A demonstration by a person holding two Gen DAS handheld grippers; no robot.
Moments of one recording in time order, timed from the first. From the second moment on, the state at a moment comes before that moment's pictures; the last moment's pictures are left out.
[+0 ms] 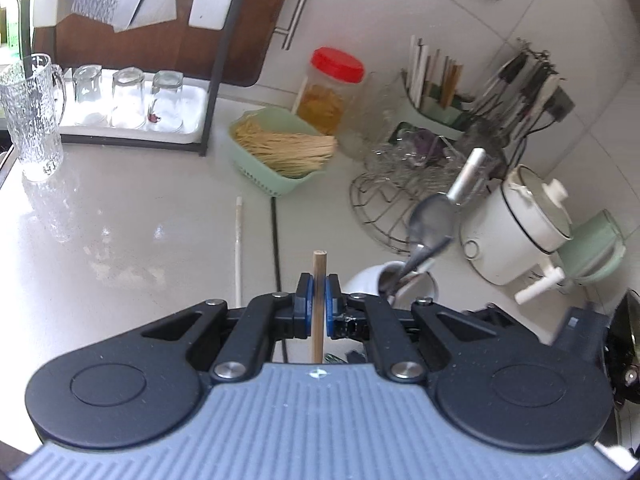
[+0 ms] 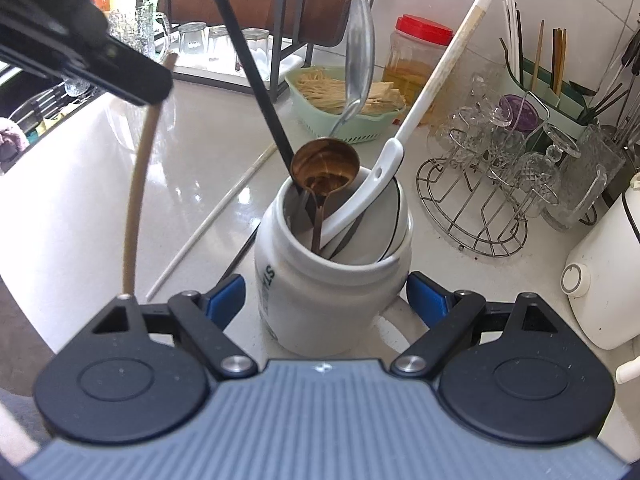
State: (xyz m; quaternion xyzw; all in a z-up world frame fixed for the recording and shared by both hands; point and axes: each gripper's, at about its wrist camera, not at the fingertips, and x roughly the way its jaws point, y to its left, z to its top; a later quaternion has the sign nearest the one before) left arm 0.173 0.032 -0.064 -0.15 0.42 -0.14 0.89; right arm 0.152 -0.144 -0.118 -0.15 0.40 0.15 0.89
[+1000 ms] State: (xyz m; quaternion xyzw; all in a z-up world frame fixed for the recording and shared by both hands) left arm 0.131 0.027 0.032 -0.09 0.38 -0.20 0.90; right arm 0.150 -0.149 -0.117 -0.14 0.38 0.14 0.90
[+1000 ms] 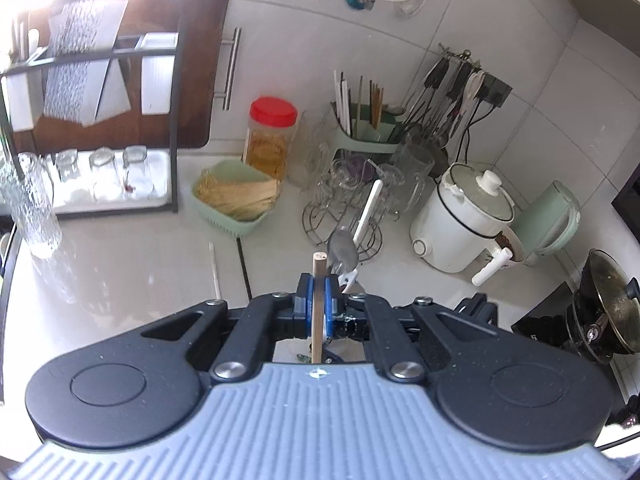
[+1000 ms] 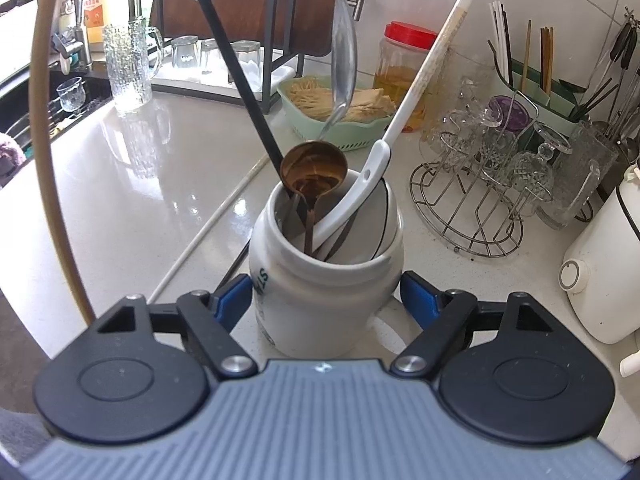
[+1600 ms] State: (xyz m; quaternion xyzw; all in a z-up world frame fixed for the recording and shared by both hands) left arm 0.147 -0.002 0.119 -0.03 0.29 -0.24 0.93; right arm 0.148 -0.152 -0.118 -0.13 0.38 0.15 0.90
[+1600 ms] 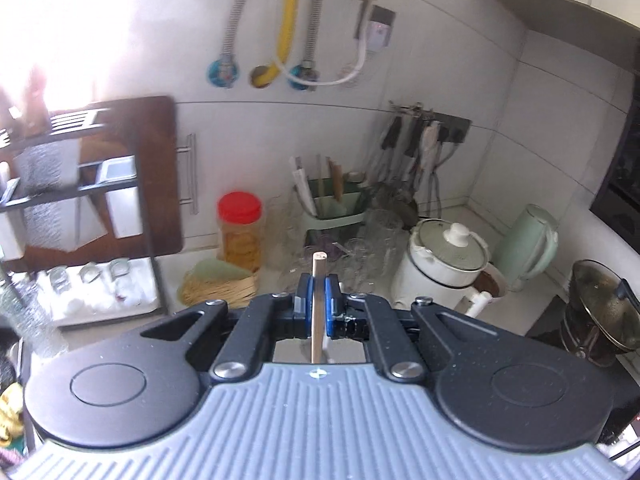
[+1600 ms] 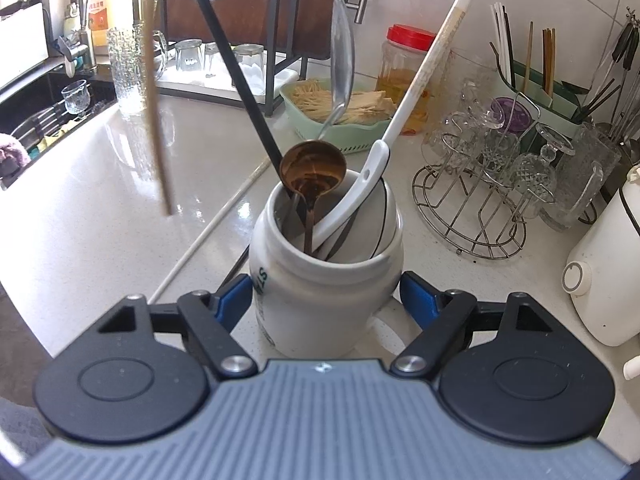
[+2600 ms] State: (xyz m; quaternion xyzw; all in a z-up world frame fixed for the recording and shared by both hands) left arm 0.184 -0.081 0.066 0.05 0.31 -0.28 0.91; right arm 0.160 -0.156 -0.121 -0.10 0.39 0.16 0.90
